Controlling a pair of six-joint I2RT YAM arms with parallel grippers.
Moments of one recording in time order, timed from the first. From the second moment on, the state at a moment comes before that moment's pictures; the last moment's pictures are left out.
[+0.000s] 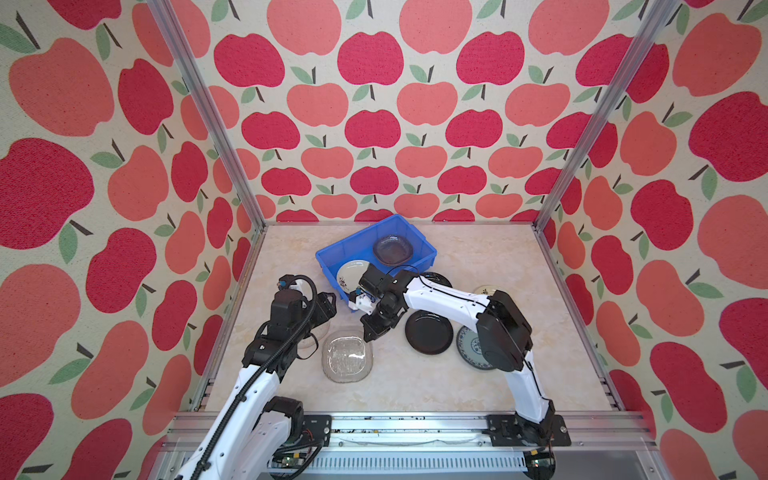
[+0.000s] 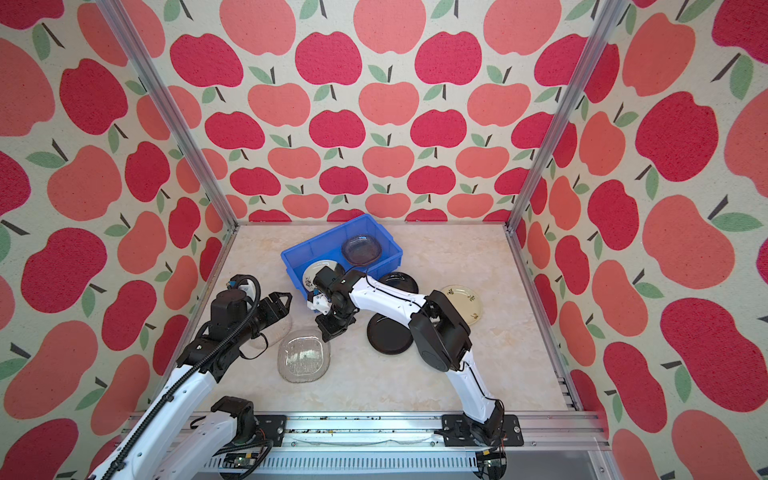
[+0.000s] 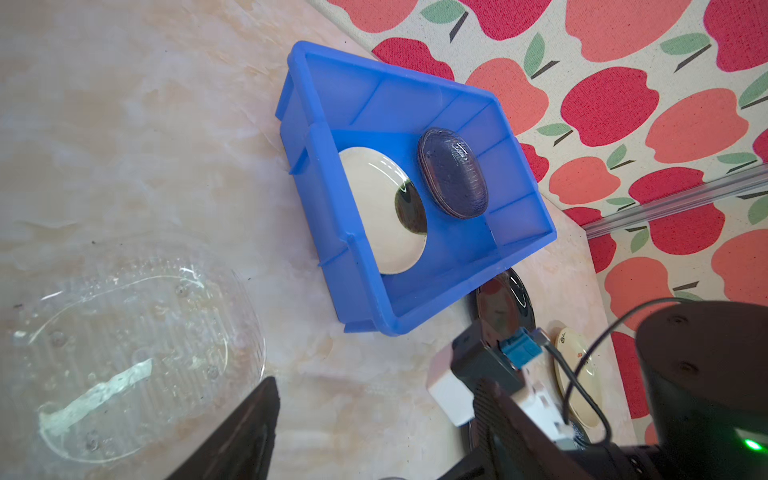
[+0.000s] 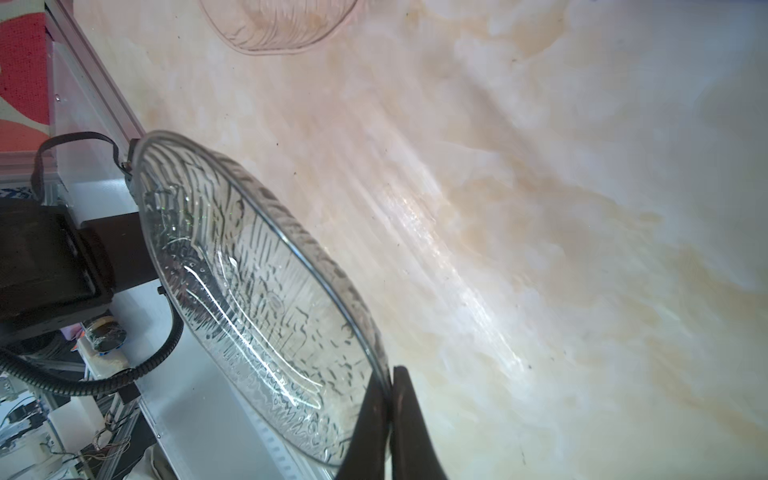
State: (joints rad) left arm -0.21 0.84 0.64 -0.35 0.11 -0.63; right arm 1.01 2.09 1.74 -0.95 -0.46 0.19
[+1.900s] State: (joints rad) left arm -0.21 1.45 0.96 -0.16 0.56 -0.37; right arm 0.60 2.23 2.33 -1.34 -0.49 0.00
